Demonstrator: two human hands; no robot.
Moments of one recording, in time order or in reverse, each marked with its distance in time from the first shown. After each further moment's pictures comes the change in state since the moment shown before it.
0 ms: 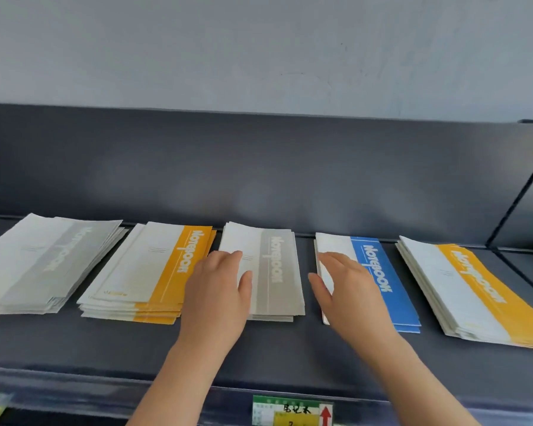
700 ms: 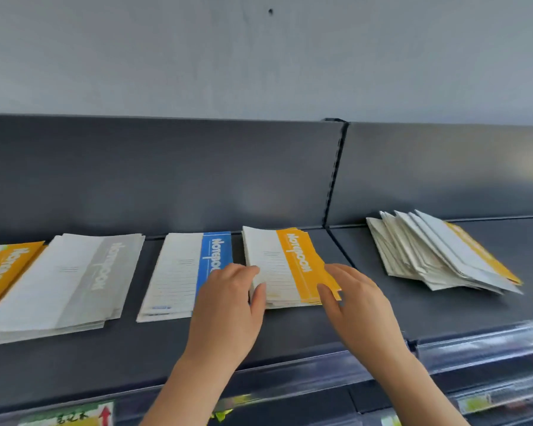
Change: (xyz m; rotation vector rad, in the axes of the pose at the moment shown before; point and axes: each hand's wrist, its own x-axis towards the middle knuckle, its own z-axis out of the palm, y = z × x) left_hand -0.065 0.238 0.086 -0.217 -0.111 0.303; right_hand -0.096 0.215 -0.138 -0.066 0.152 0.203
